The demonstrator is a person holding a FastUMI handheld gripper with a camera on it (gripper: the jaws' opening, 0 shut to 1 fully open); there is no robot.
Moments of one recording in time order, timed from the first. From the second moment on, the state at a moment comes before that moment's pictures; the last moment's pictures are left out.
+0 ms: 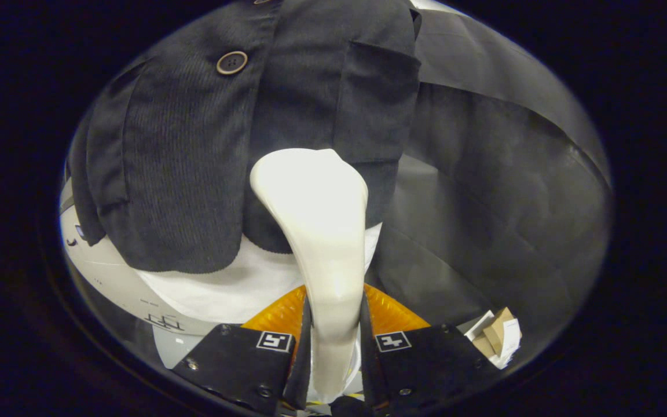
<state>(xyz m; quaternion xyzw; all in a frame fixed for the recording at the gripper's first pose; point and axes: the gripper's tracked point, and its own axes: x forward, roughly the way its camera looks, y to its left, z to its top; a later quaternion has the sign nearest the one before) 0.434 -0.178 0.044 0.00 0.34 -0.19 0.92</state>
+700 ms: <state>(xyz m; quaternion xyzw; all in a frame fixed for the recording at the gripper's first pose) 0.434 -0.177 0.056 0.07 0.33 -0.07 0.94</state>
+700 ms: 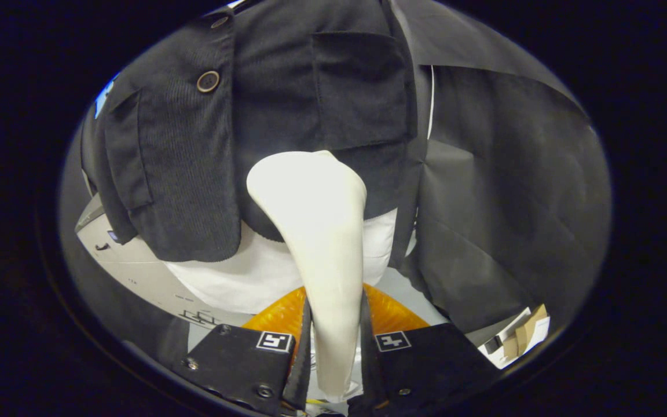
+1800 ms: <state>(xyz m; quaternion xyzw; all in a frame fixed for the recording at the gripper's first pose) 0.170 -0.029 0.226 0.02 0.16 -0.05 0.99</state>
